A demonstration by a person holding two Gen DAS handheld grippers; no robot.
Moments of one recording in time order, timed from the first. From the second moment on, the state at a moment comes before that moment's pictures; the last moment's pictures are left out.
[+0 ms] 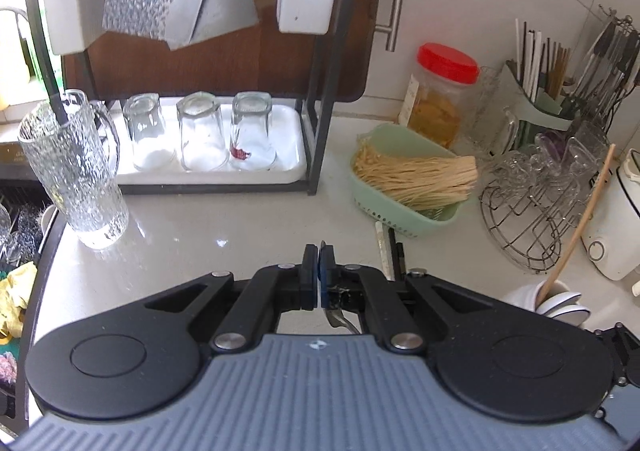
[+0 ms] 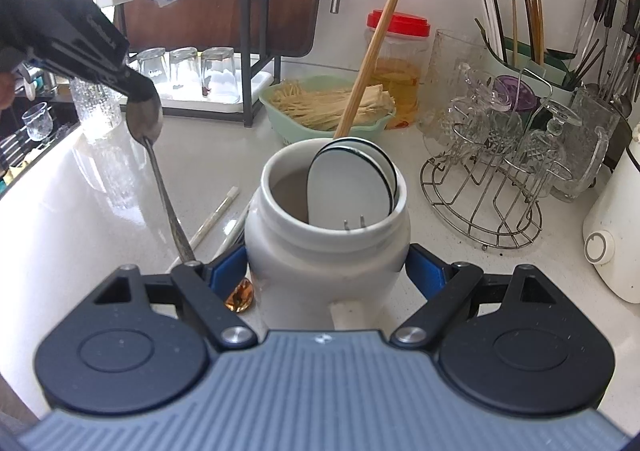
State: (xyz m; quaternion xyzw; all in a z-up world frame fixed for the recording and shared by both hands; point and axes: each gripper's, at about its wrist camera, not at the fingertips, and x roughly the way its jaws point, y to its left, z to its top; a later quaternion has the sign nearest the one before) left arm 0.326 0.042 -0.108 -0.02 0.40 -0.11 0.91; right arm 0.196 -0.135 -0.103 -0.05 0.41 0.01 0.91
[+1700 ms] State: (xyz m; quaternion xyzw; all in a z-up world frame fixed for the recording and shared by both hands) left arm 0.293 -0.092 -0.026 0.13 0.34 -0.22 0.91; right arm 0.193 -0.138 -0.104 -0.05 0.40 0.02 0.91
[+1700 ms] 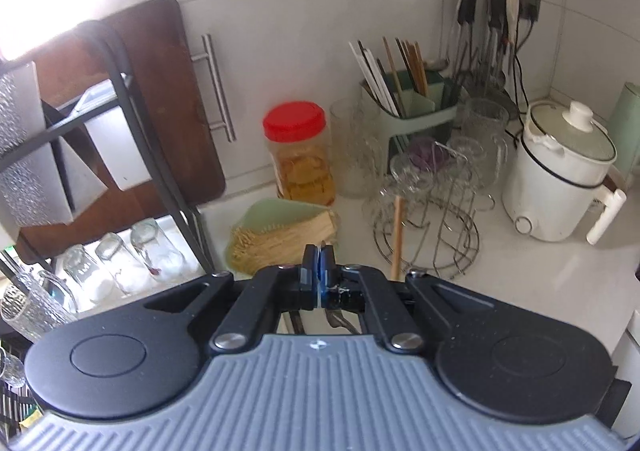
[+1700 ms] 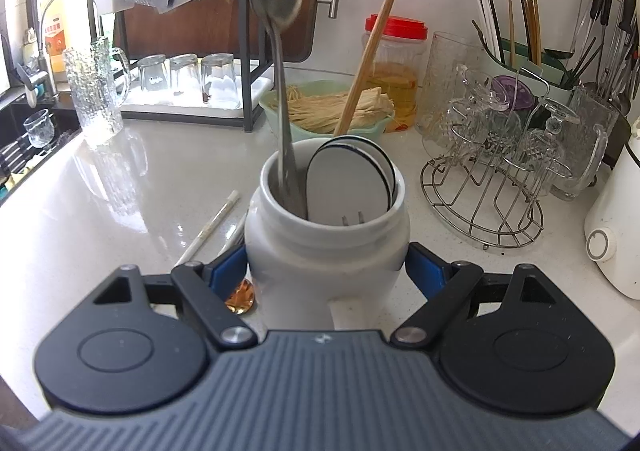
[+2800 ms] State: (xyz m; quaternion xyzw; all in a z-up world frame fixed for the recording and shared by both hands) left arm 0.282 -0.092 -0.046 0.07 0.43 -0.25 0.86; right arm 0.193 -0.141 -0.103 -0.05 0.40 0.03 0.91
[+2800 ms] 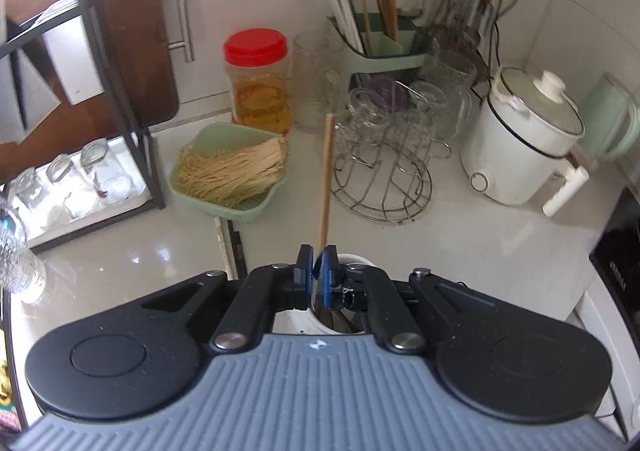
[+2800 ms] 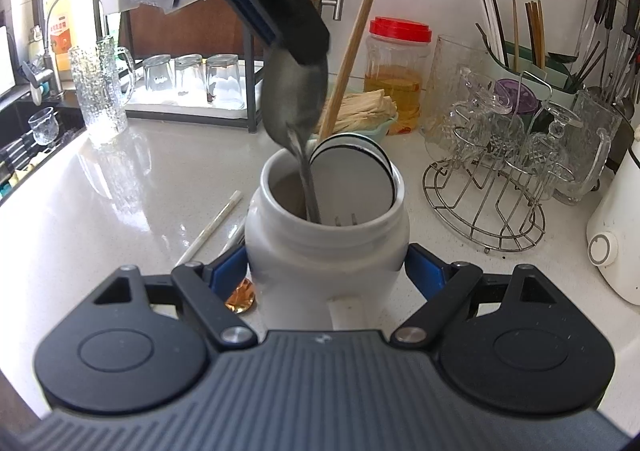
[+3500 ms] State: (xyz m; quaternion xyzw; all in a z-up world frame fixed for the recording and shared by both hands) left arm 0.269 -0.003 -0.096 -0.04 0.48 -0.20 0.85; right arm 0.191 -0.148 -0.099 -0.06 0.42 0.03 0.90
